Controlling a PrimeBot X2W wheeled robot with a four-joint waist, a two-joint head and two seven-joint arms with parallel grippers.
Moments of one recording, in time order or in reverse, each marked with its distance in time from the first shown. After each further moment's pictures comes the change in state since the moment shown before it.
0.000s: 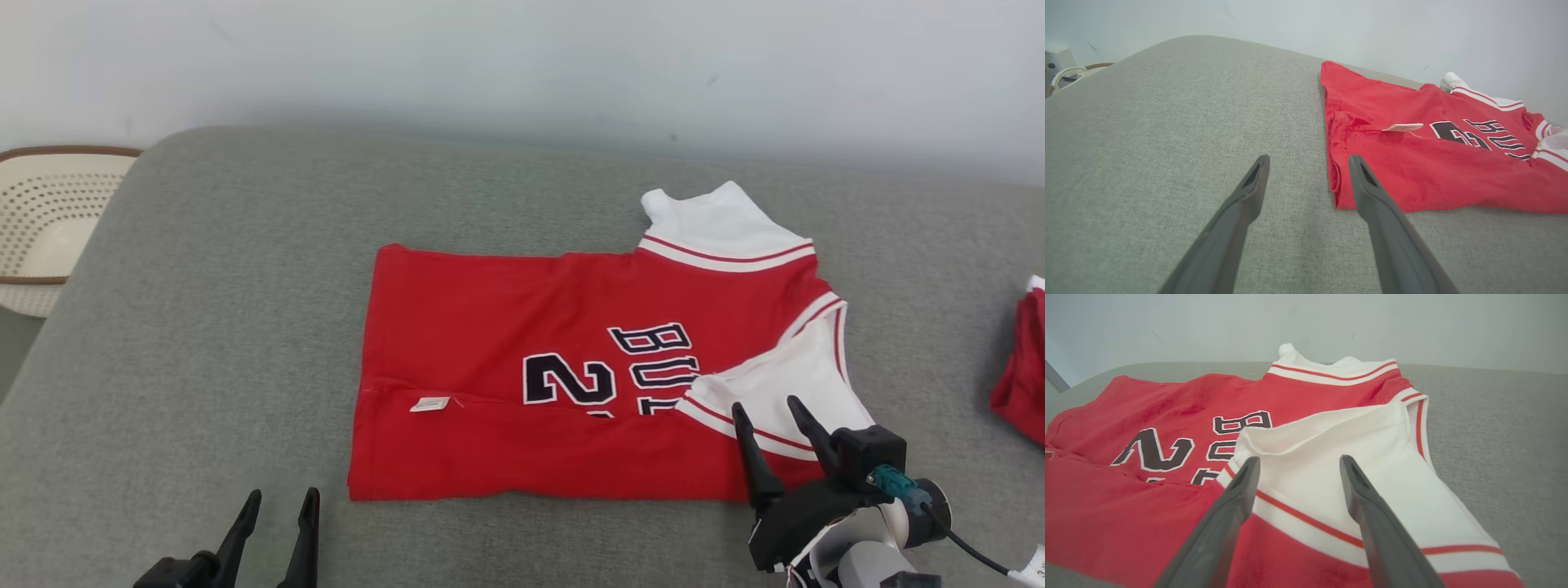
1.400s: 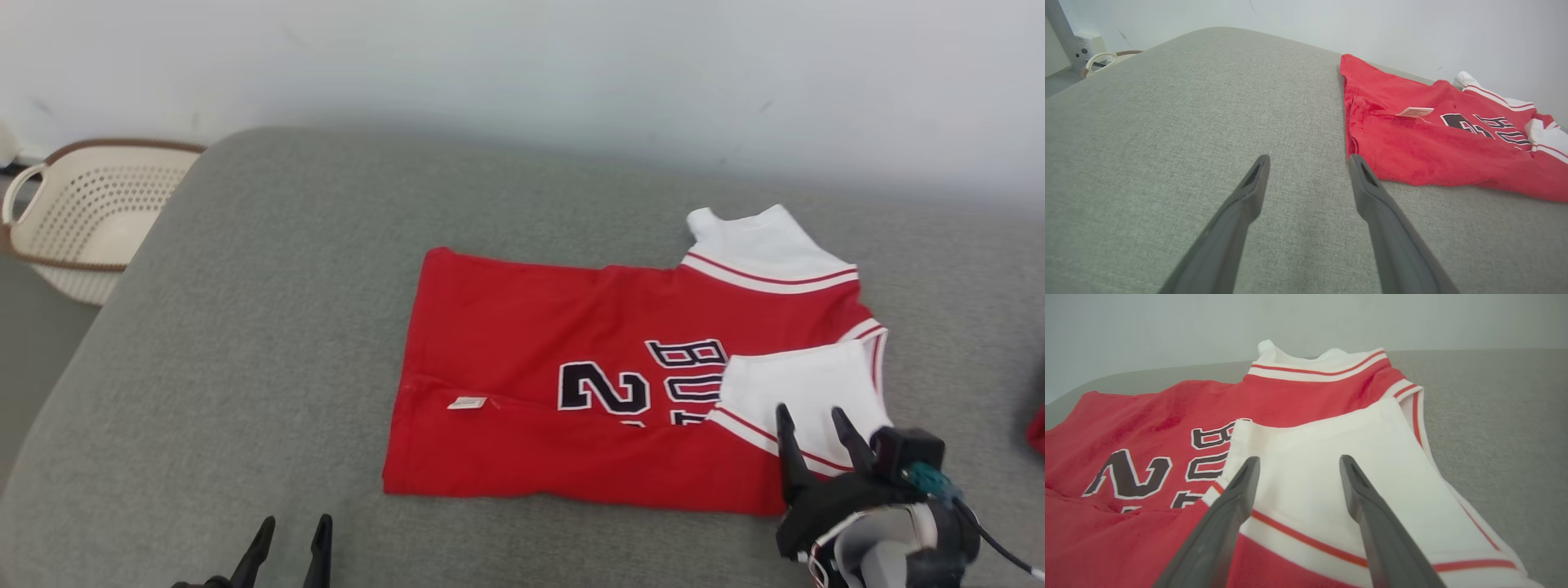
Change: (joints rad) left arm 0.043 -0.010 -0.021 -0.001 -0.008 0.000 0.000; right arm -0.071 0.054 -0.196 0.159 -0.059 0.000 0.000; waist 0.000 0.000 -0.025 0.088
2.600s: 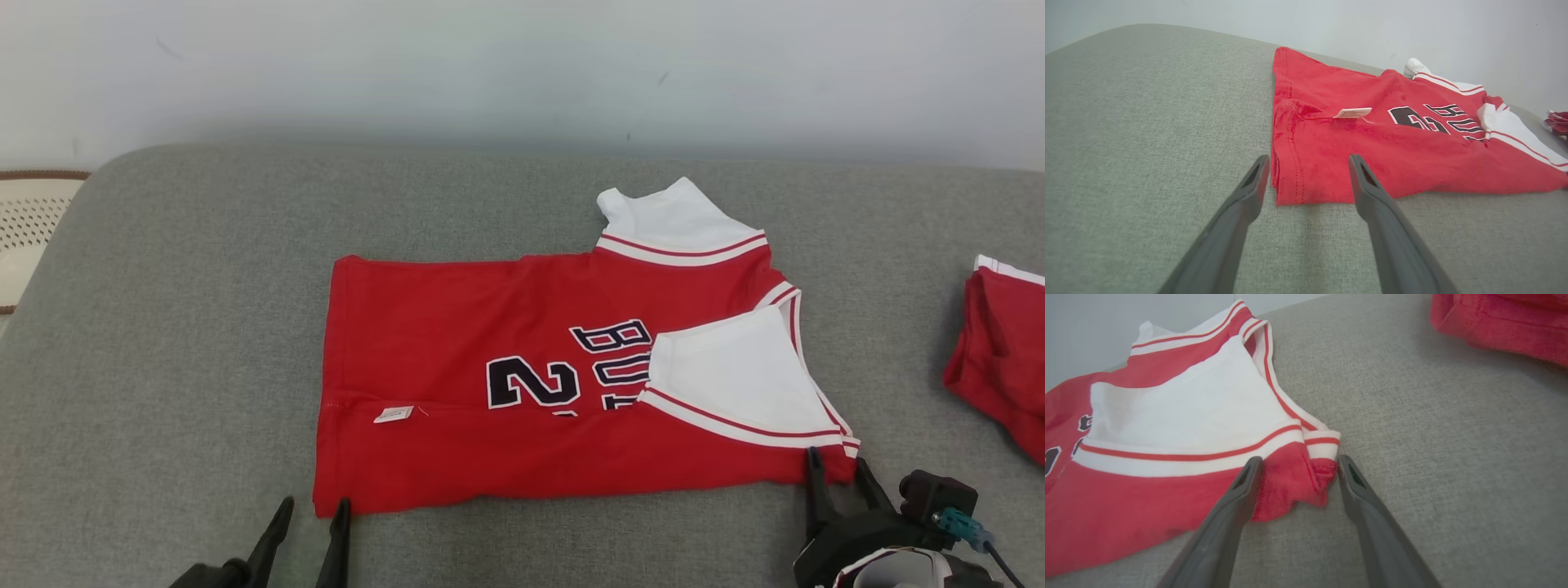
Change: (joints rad) left arm -0.007 -0.012 -0.014 -0.018 0.022 0.000 0.000; right arm 0.092 0.007 -0.077 -0.002 0.102 0.000 0.000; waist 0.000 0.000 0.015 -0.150
